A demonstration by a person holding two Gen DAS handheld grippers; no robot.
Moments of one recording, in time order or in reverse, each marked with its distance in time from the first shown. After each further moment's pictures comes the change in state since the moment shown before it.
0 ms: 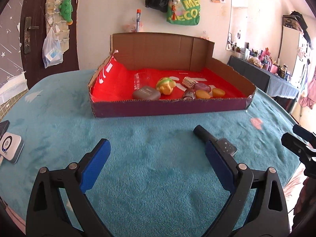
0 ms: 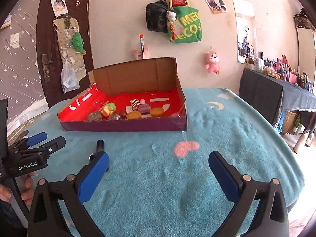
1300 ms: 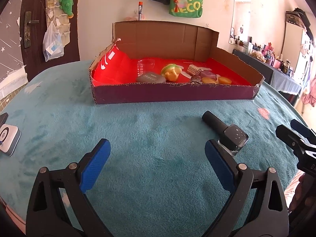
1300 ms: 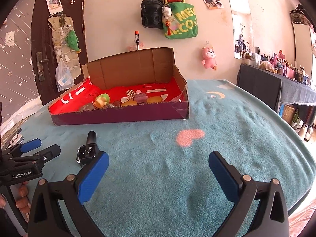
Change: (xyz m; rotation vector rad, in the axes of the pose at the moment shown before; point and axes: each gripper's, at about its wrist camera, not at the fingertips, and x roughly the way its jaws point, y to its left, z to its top) left arm 0.011 0.005 -0.013 -0.001 0.045 0.011; right arm 0.025 0.006 -0.014 0.009 -0.008 -0.024
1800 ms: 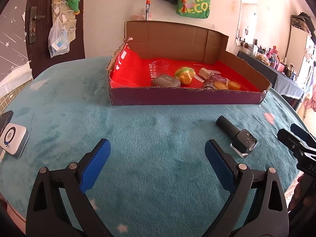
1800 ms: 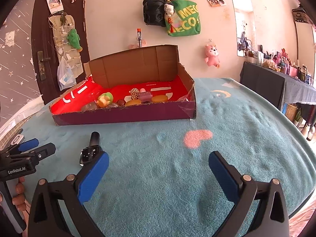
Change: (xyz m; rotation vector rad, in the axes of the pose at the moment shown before) left arm -0.004 0.026 0.008 -0.035 0.011 0.022; right arm 0.008 0.006 0.005 0.001 0.020 0.023
